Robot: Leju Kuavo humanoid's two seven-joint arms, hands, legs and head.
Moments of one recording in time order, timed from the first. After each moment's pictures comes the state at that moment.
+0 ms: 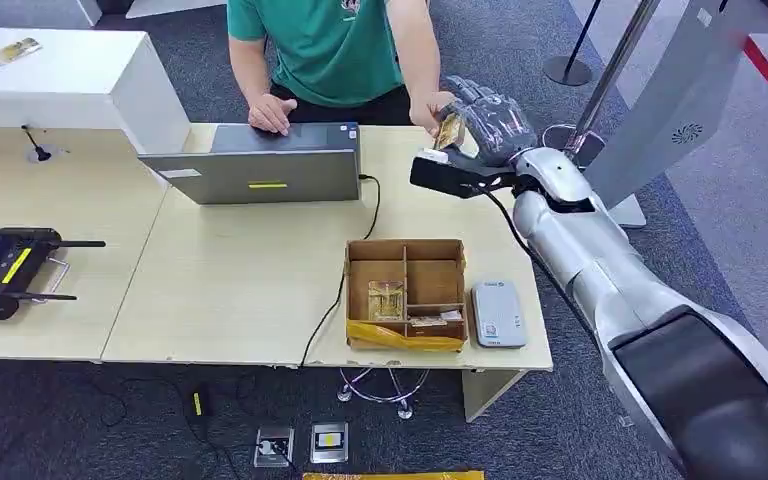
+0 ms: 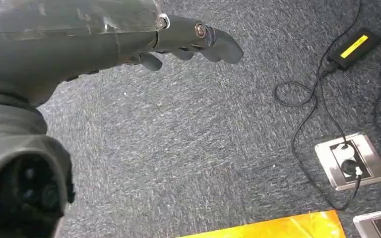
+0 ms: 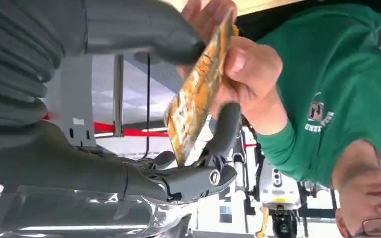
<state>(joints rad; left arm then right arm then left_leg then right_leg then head) -0.14 0.13 -0.36 -0.21 -0.11 0.43 -0.17 -1.15 -0.10 0.63 -0.47 0.78 -0.17 -0.29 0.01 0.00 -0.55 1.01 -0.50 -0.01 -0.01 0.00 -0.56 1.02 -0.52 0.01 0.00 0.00</state>
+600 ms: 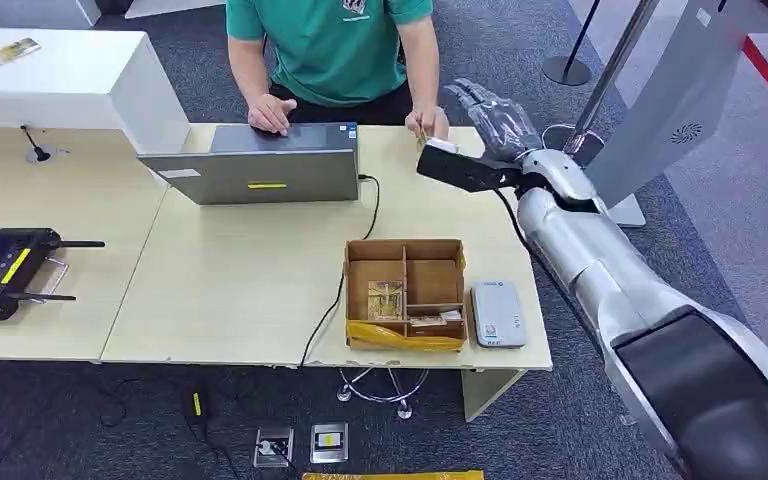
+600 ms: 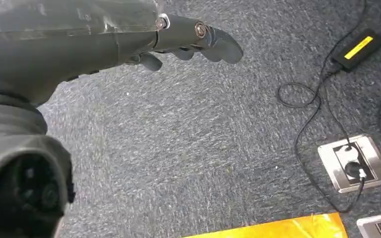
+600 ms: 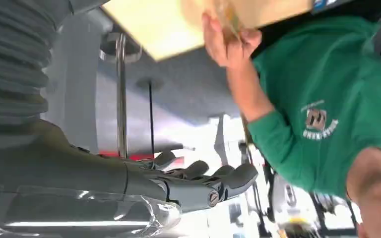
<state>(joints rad) -0.14 0.13 -0.38 -0.21 -0.09 0.45 -0.16 -1.15 -0.11 0.59 -0.46 0.63 -0.06 -0.30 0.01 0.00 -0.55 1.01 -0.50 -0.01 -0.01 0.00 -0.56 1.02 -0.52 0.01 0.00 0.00</state>
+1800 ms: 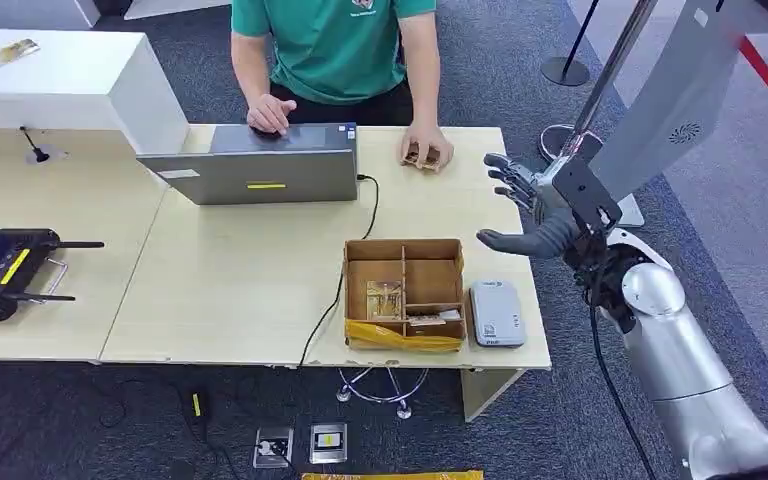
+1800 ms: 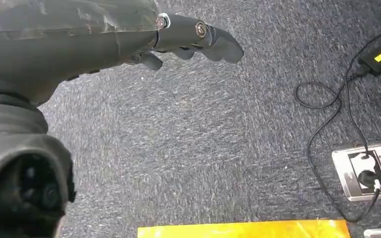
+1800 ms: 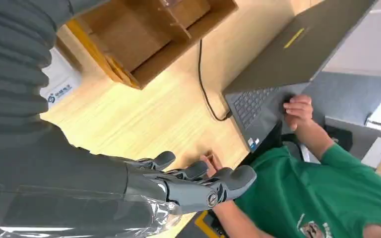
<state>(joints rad) -0.13 0.12 -0.37 -0.21 0.01 0.48 -0.13 -0.59 -0.43 0.32 -1.41 -0.23 0.44 0.08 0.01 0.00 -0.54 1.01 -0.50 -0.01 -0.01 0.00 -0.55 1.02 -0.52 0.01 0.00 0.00</state>
